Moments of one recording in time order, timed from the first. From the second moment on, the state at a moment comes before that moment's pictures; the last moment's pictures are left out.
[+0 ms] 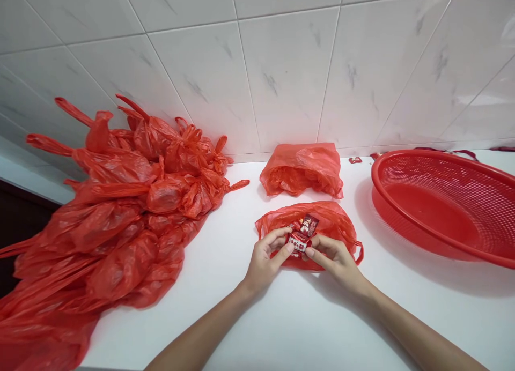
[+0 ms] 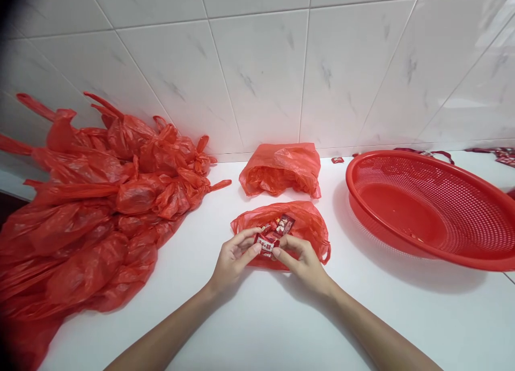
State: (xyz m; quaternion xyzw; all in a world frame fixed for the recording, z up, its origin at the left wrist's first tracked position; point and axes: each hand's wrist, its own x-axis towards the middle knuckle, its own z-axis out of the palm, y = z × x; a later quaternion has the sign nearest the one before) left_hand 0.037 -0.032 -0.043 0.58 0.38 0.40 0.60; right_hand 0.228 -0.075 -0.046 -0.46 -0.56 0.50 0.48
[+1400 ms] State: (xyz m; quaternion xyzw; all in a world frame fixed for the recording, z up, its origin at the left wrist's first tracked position) left_hand 0.025 -0.023 -0.043 0.85 0.42 0.15 0.27; right_hand 0.246 -0.067 -0.060 -0.53 -0.73 0.20 0.37
